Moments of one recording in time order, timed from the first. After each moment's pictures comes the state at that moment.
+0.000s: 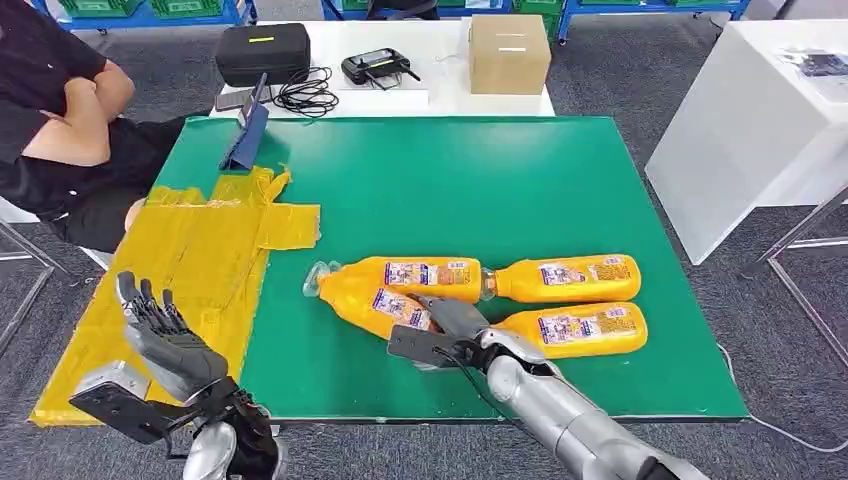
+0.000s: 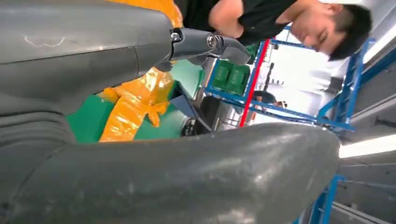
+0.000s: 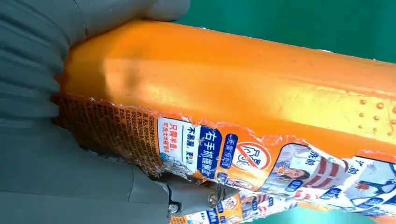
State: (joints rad) left arm 0.12 -0.34 -0.06 -1.74 0.20 0.61 -0.70; right arm -0.61 0.10 0.99 -0.61 0.26 0.02 -0.07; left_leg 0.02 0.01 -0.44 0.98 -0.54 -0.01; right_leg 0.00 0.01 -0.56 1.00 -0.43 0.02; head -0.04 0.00
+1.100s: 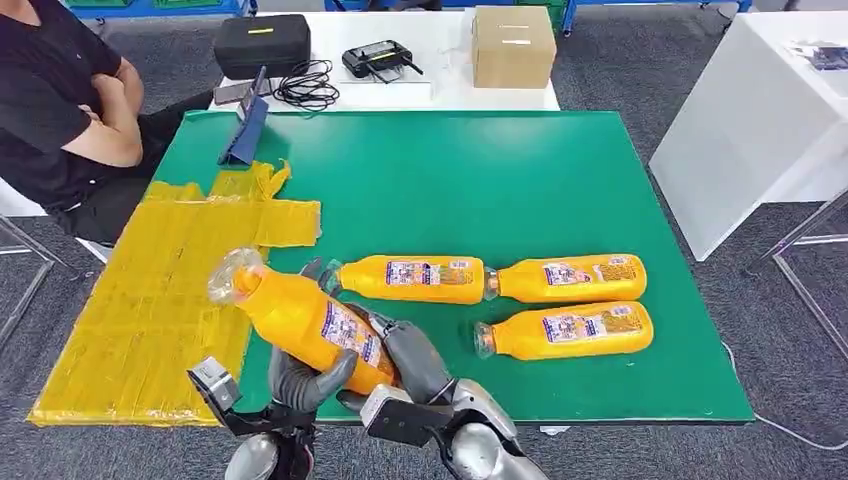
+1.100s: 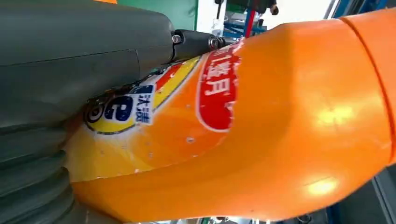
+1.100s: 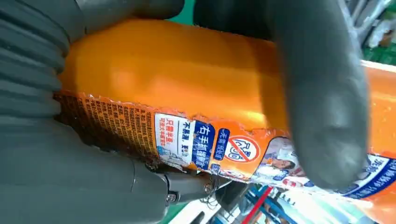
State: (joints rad) left arm 0.11 -0.29 -0.15 -1.49 0.13 -0.20 -0.66; right arm -0.21 0.19 0.73 -1.20 0.39 -0.06 -0.39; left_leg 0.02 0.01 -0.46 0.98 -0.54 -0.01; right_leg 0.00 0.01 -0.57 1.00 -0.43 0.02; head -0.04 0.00
